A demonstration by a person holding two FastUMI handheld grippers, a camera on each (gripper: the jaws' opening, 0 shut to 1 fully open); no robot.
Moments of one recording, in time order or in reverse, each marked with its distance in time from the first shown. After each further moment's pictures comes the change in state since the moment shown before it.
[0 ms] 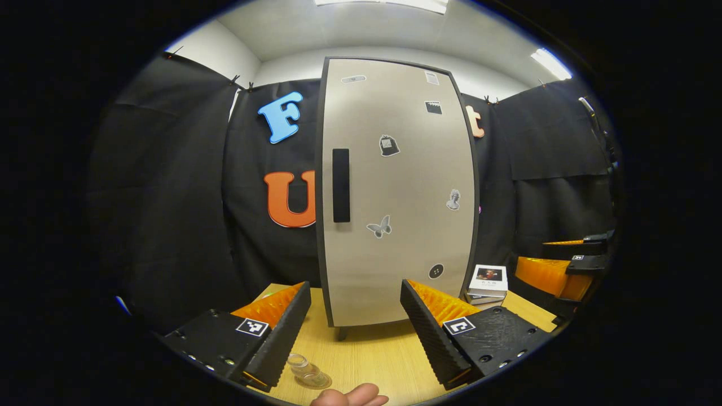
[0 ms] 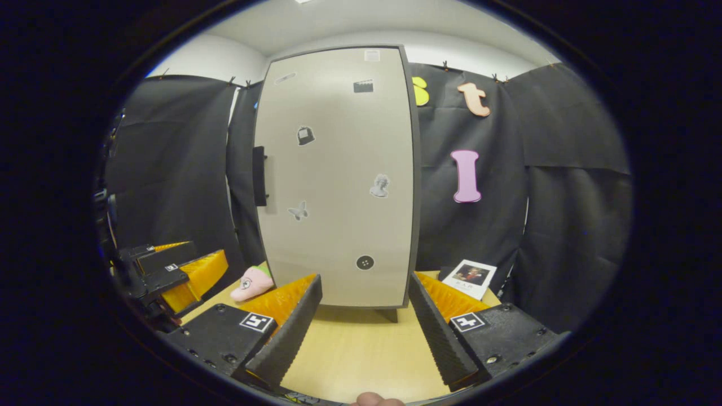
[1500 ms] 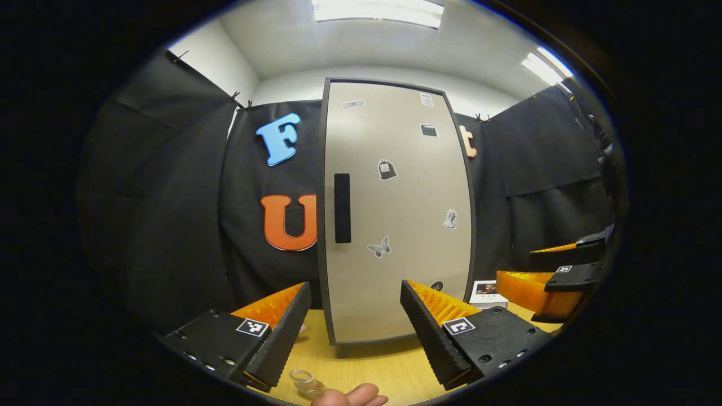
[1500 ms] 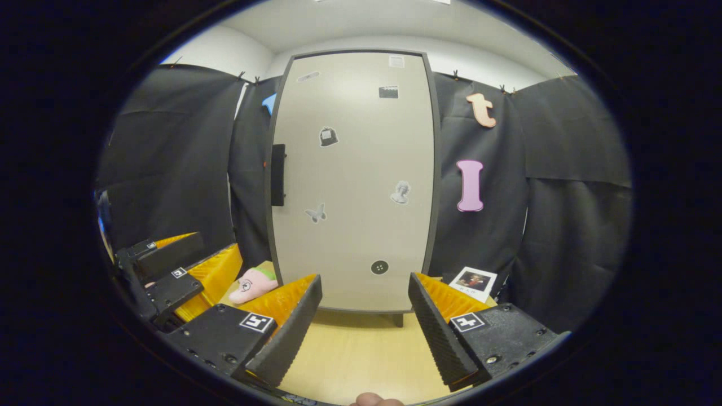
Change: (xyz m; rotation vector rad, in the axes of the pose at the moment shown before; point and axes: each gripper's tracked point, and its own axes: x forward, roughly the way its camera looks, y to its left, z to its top) left arm 0.000 0.008 0.011 0.019 -0.144 -0.030; right arm 0.020 0.049 0.000 -0.054 -0.020 -0.013
